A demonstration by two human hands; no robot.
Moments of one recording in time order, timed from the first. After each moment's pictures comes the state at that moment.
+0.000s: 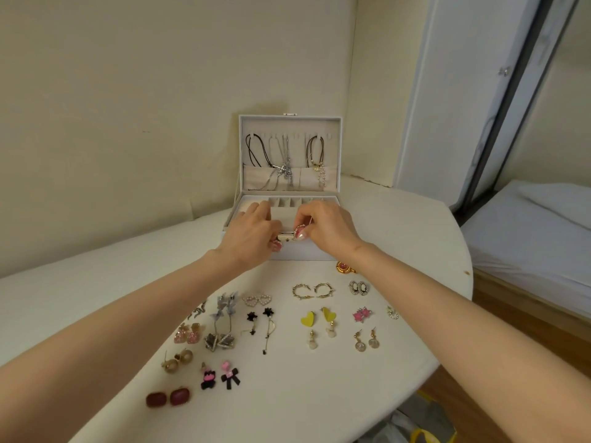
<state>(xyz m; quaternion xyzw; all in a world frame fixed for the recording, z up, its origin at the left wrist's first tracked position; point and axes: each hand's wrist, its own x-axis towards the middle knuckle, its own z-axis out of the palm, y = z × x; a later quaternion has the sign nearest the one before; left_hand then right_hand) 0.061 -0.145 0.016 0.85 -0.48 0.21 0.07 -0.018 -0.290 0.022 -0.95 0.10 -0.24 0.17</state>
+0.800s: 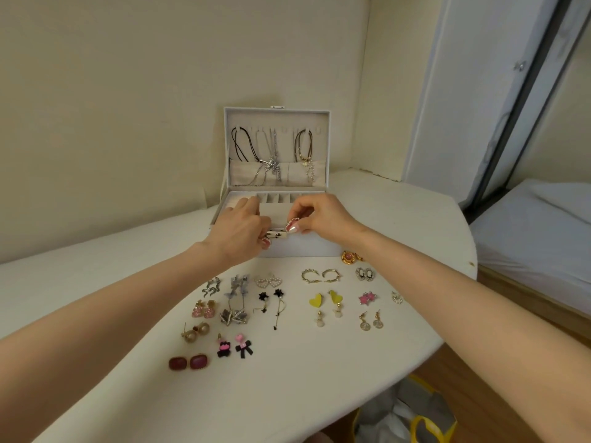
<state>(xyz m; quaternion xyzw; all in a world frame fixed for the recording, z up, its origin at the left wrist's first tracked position) 0.048 -0.103 0.022 0.87 -0.45 0.18 0.03 -0.020 -0.274 0.025 -0.90 0.00 -0.17 0.40</state>
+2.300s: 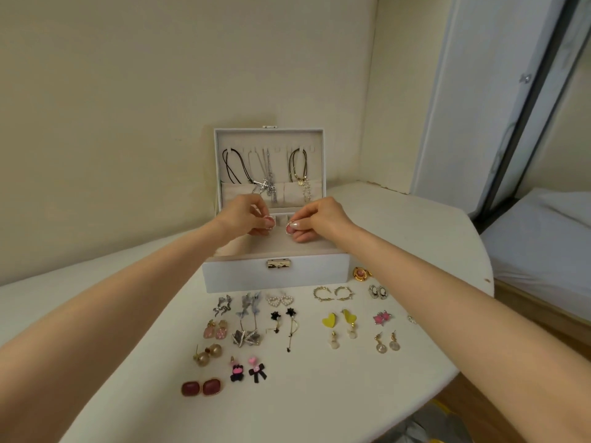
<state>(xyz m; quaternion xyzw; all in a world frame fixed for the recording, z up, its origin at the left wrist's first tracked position) 0.099 -0.109 0.052 0.81 -0.33 -0.10 0.47 0.001 -0.256 0.047 -0.77 0.14 -0.14 0.61</state>
